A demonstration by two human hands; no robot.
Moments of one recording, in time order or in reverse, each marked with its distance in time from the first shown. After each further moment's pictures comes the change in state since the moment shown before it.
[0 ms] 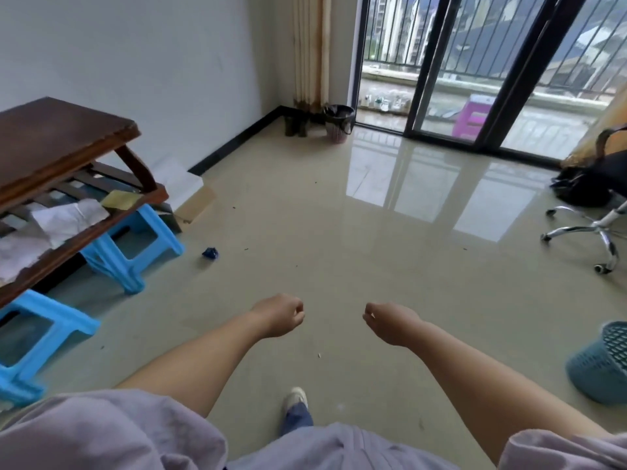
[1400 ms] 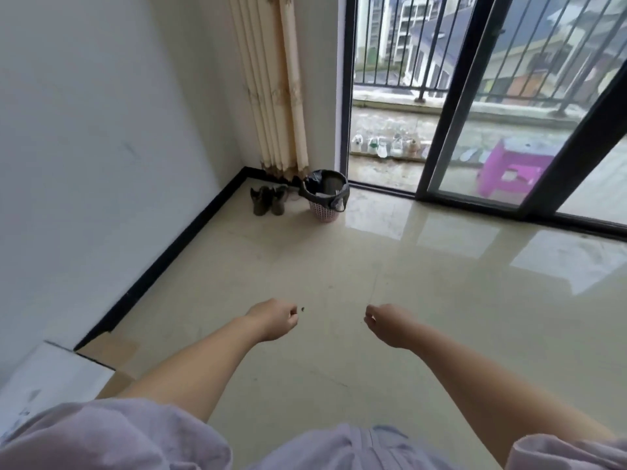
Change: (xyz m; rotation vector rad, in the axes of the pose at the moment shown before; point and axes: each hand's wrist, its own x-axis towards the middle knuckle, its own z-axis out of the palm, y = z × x) left_hand 0.914 -0.148 -0.526 0.055 -0.038 -0.001; right_hand 0.878 0.210 -0.530 0.075 0.031 0.022
